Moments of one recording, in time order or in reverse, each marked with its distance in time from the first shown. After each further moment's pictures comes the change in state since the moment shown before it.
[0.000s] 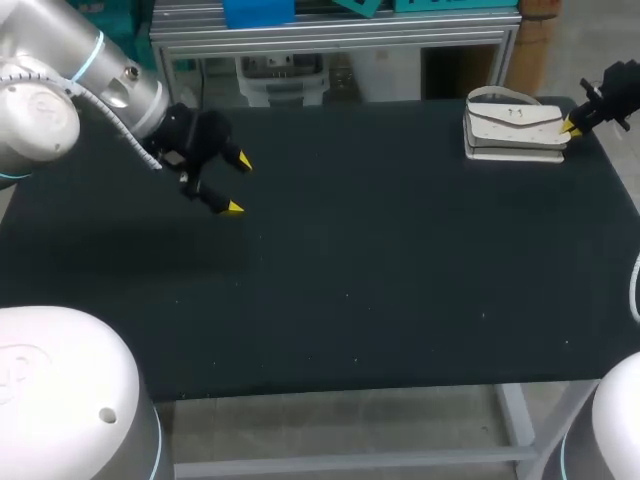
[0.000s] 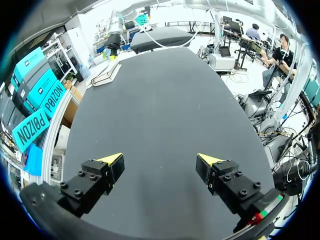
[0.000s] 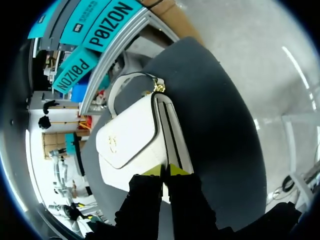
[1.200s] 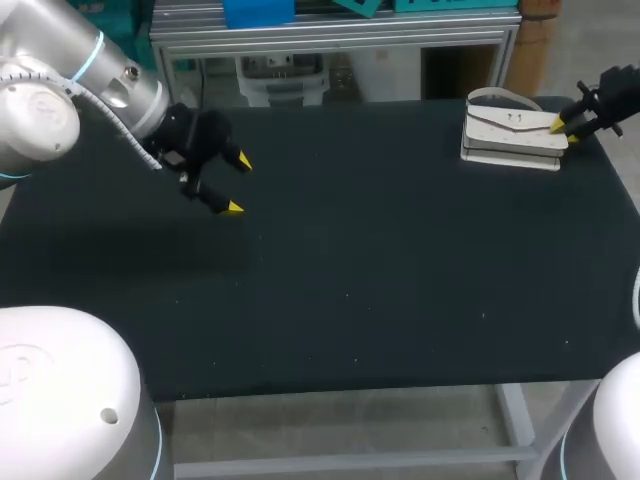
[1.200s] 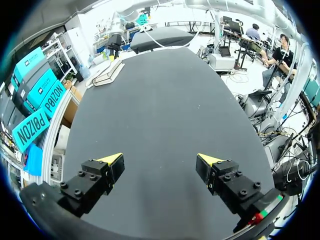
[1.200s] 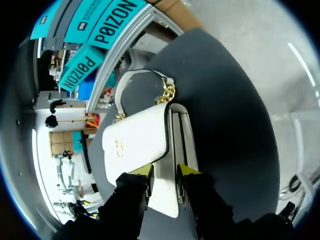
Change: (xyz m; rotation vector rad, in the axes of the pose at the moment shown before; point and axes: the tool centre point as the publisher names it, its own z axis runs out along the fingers) left arm 0.000 0.000 0.000 0.000 0.000 0.000; right arm 0.009 -0.008 0.009 0.013 0.068 0.009
